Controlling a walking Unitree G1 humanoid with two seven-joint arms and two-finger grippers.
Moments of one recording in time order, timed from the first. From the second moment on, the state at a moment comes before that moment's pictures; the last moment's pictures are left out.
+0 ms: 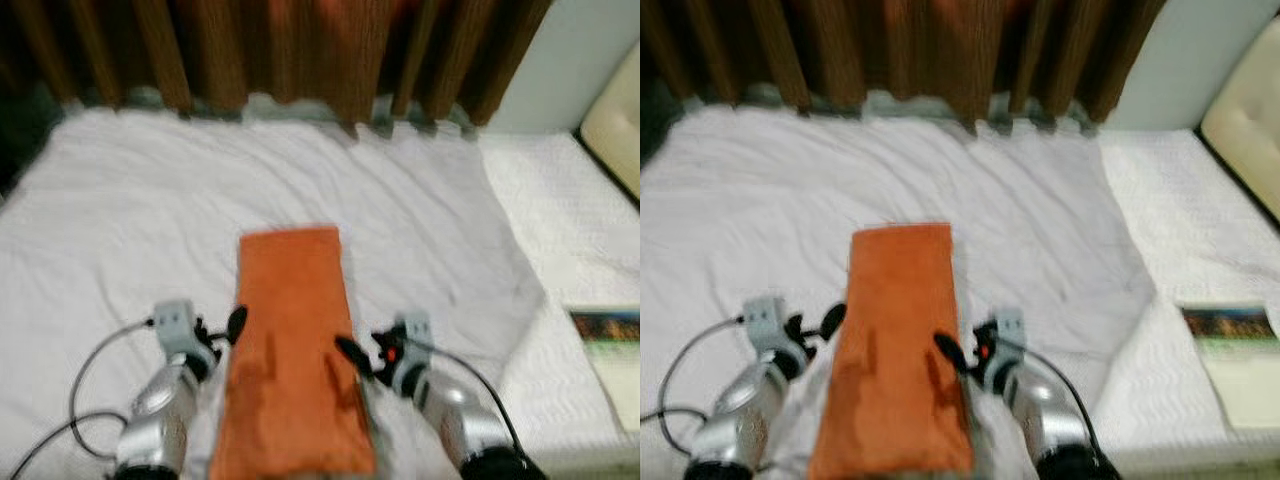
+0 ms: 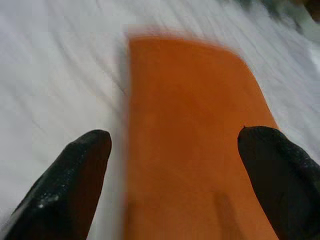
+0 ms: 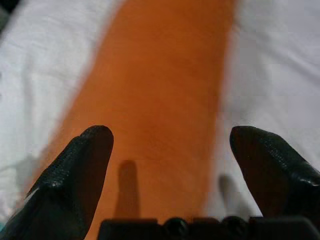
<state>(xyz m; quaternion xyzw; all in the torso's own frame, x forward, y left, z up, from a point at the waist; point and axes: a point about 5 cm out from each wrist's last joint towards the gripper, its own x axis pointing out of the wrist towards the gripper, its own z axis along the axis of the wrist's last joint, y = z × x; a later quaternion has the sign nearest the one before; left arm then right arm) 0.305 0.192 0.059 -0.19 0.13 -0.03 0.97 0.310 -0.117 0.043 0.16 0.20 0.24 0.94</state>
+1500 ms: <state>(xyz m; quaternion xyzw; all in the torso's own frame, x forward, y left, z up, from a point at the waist) 0.332 0.222 0.080 -0.44 0.10 -0.03 0.89 0.328 -0.060 0.099 0.34 0.14 0.30 0.88</state>
